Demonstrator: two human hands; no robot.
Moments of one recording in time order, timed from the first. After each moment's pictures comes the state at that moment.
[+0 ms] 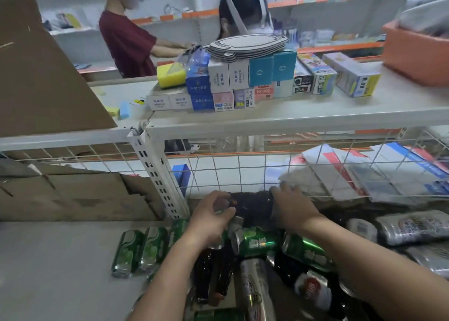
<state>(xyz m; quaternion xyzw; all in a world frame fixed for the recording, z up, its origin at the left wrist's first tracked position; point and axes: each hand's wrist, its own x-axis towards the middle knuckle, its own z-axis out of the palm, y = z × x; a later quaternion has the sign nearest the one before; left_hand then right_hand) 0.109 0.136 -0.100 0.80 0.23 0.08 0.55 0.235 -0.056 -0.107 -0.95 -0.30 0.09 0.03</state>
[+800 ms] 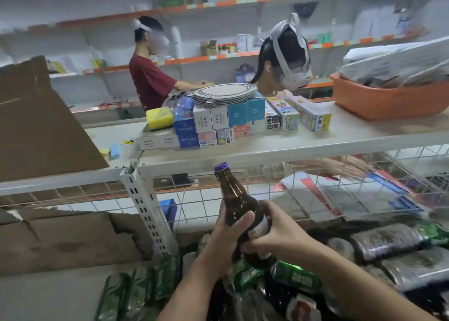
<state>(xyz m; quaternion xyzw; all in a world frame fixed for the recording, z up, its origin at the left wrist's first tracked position) 0.114 0.071 -0.041 0.57 0.01 0.03 0.82 0.155 -0.080 -0.011 -0.75 -0.22 0.23 0.59</state>
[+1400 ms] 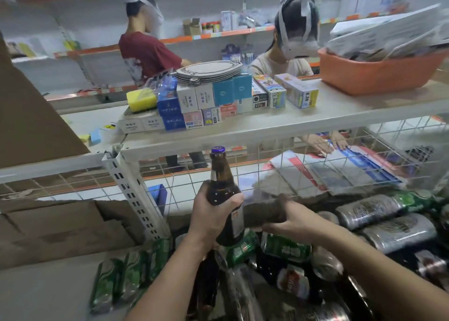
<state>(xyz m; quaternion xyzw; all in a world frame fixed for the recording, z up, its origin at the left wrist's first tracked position) 0.119 0.081 -0.049 0.69 0.09 0.16 0.70 0.170 -0.127 -0.041 -0.90 -0.19 0.20 0.33</state>
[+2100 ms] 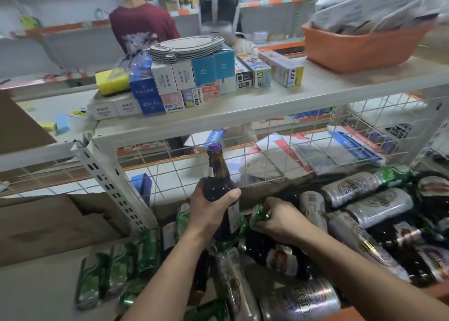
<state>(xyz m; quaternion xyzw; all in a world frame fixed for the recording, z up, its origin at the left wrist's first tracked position) 0.115 0.065 -0.068 0.74 0.15 0.13 0.65 0.156 -0.116 -0.087 -0.95 -0.10 0.15 0.27</state>
